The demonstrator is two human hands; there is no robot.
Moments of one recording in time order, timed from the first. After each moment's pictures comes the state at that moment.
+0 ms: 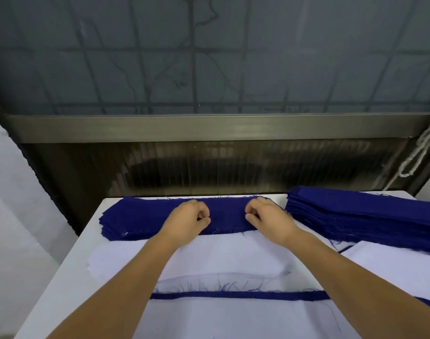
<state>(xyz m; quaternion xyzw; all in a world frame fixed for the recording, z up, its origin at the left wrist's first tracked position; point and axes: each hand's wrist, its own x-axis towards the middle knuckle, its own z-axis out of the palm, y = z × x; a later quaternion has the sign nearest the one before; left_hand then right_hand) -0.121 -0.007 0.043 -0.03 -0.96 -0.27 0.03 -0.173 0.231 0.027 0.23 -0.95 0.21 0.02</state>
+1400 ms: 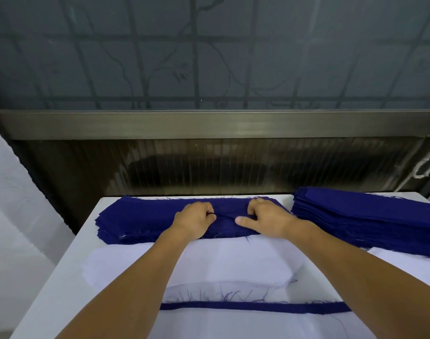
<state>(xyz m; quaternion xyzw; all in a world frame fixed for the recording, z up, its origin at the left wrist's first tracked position) -0.164 0.002 0.025 0.01 -0.97 -0.24 -0.05 -0.214 0.219 0.022 0.24 -0.96 0.12 -0.06</state>
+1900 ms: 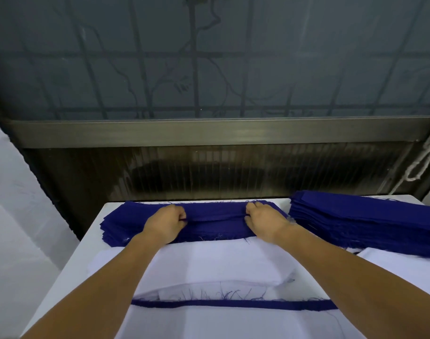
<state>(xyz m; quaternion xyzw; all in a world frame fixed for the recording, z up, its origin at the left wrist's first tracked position) -0.148 -0.060 0.029 0.04 -0.99 -0.16 -0.02 -0.206 0.207 0.018 0.21 -0.98 0.06 -0.03</state>
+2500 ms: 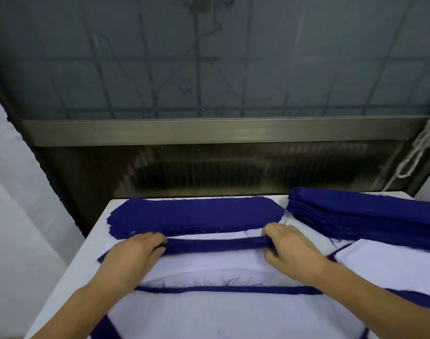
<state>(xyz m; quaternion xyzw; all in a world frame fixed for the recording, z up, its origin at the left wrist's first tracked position) -0.017 -0.085 0.046 -0.05 -0.99 -0.08 0.05 -0.096 0.258 0.035 0.29 -0.95 0.11 0.06</state>
